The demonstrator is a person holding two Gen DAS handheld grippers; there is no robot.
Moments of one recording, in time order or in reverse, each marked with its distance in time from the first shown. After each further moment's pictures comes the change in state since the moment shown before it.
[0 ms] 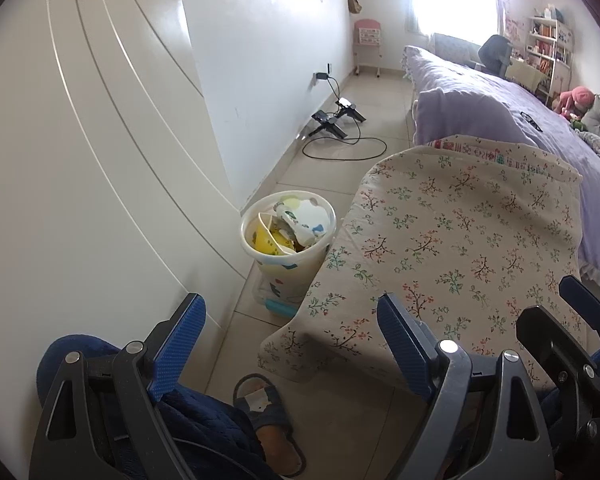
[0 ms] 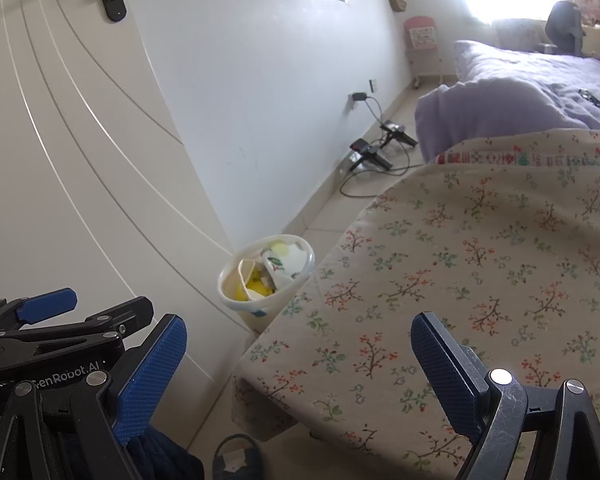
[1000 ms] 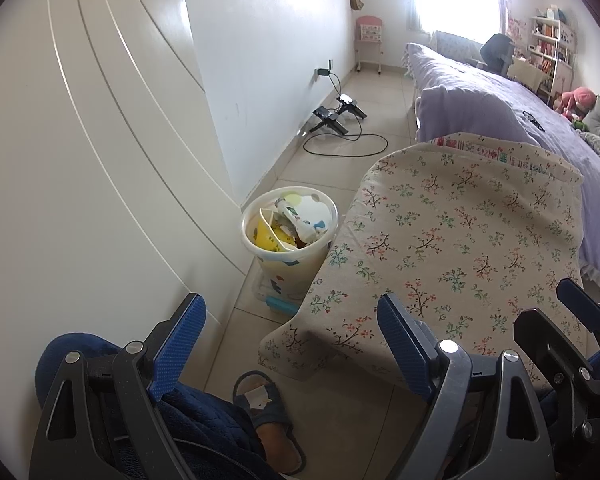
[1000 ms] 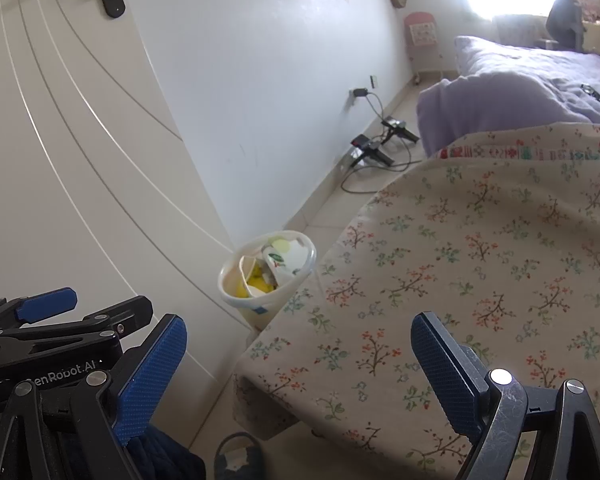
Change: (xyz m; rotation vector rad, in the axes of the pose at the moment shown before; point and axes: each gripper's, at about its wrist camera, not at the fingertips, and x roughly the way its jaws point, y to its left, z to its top) left arm 0.003 0.007 0.003 -0.005 0.015 -0.003; right arm 0.007 0.003 -0.002 0.009 0.007 -0.002
